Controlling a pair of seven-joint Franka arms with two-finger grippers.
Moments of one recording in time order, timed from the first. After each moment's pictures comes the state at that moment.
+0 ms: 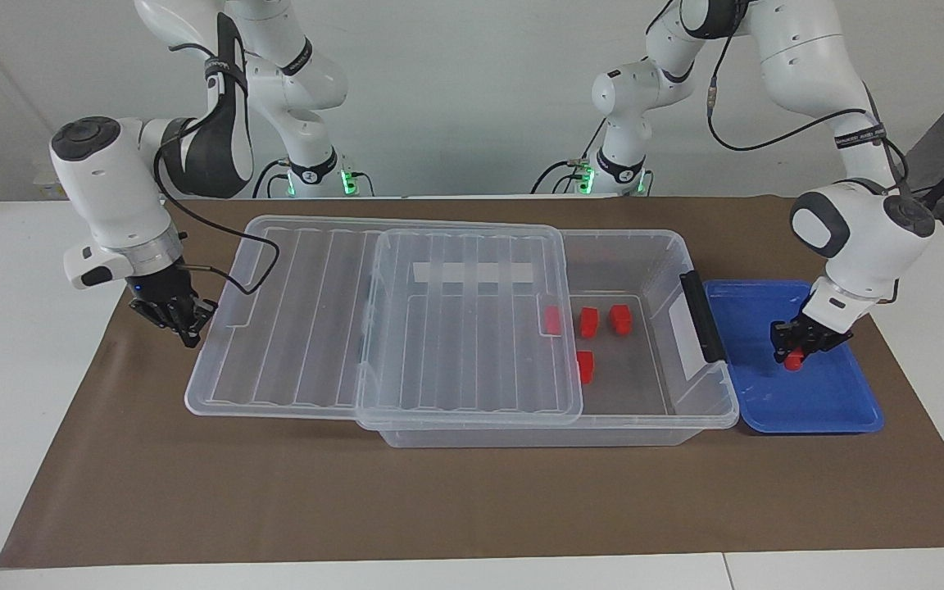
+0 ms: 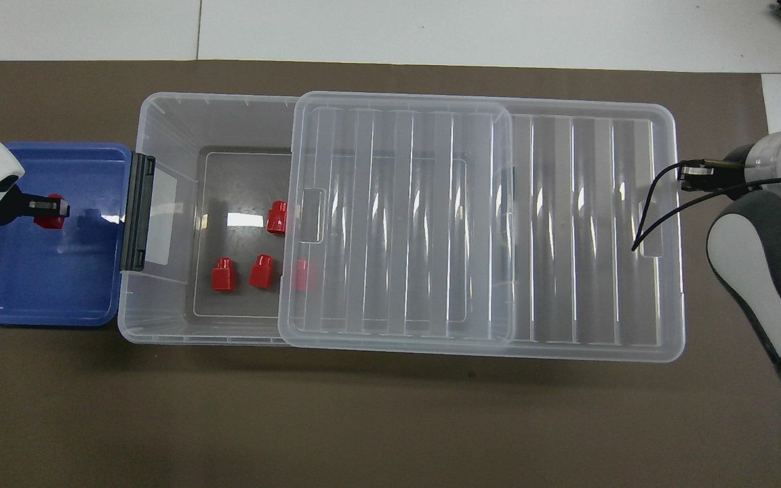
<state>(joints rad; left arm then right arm) 0.26 0.32 -0.05 -1.90 -0.04 2.34 0.35 -0.02 0.13 -0.06 -1.86 -0.02 2.18 0.13</state>
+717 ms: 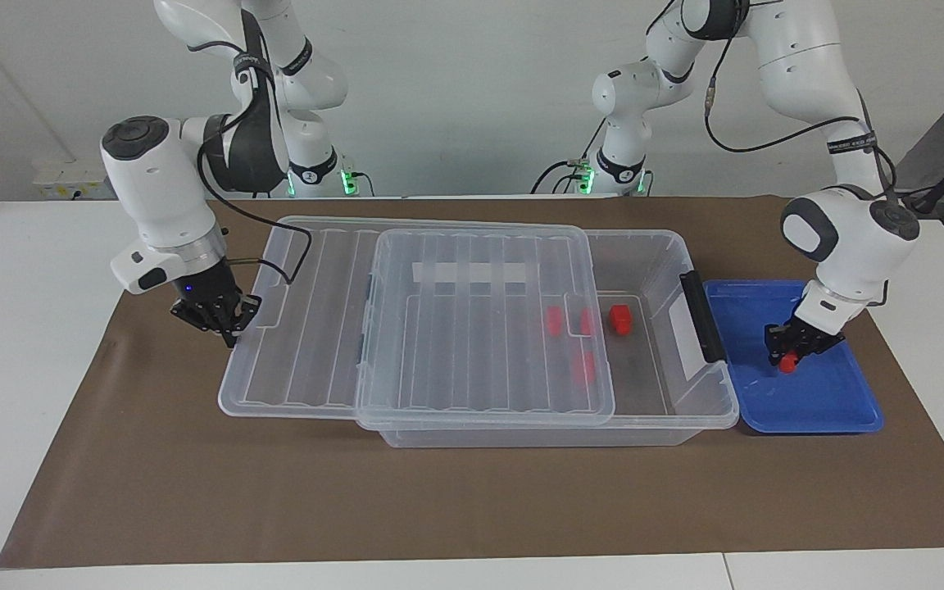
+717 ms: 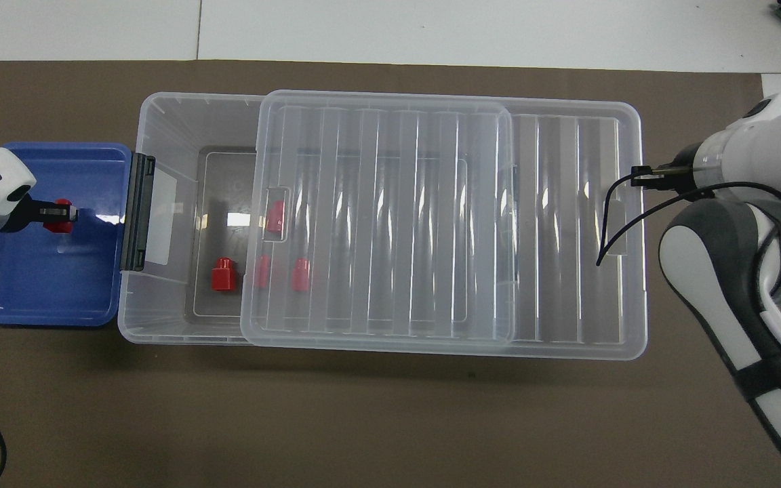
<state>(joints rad) 0.26 0.33 -0.05 -1.97 -0.04 2.45 0.35 -0.01 0.13 0.05 -1.86 -0.02 2.18 0.05</state>
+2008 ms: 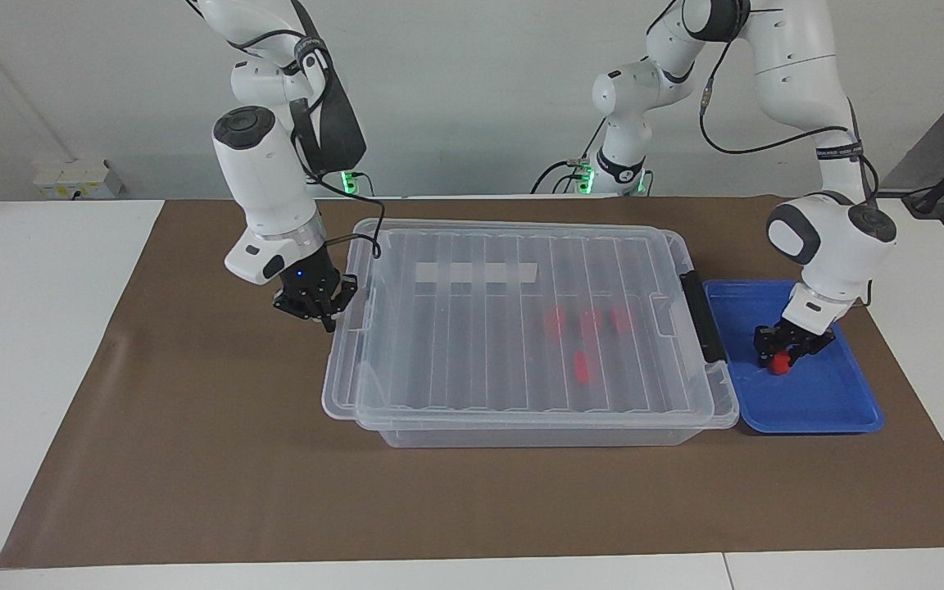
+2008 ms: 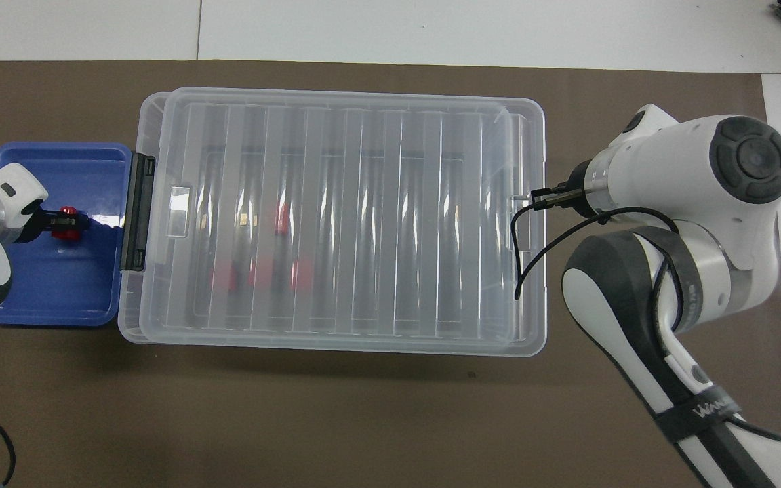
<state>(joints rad) 0.27 0.33 -0.06 -2.03 -0.04 2.54 0.35 0.00 0.13 0.25 -1.86 0.02 2.17 0.05</state>
